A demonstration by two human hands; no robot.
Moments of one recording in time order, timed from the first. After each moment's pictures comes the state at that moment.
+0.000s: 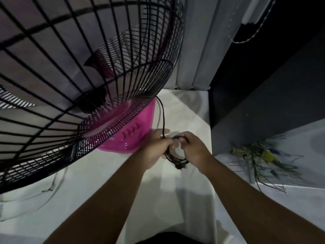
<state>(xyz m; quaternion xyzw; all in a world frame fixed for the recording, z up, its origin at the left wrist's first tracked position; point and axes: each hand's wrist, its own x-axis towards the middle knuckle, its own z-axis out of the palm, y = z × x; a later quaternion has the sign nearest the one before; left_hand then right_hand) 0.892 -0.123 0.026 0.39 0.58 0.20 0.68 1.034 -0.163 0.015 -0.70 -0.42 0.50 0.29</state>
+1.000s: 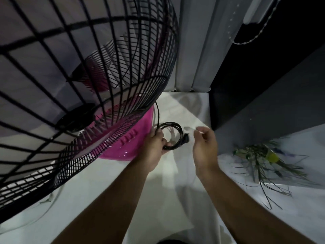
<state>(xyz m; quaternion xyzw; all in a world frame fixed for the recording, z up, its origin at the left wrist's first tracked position) 0.904 -0.100 -0.001 0.24 0.60 0.29 0.71 1.035 -0.151 0.007 -0.72 -0.16 0.39 0.55</state>
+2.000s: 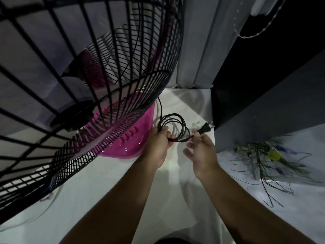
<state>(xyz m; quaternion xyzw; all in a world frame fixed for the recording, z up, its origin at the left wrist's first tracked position) 0.921 -0.097 -0.004 0.20 0.63 0.33 0.67 1.029 -0.154 0.002 -0.66 -0.01 0.54 0.52</state>
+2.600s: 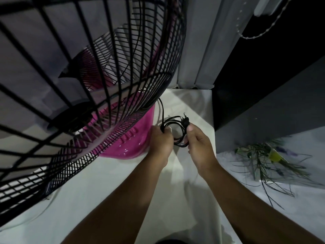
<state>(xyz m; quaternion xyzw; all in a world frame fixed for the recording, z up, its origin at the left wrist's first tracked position) 0.930 -0.096 -0.003 0.34 0.70 0.28 0.57 1.032 -0.149 0.019 -0.63 -0.33 0.51 0.48</state>
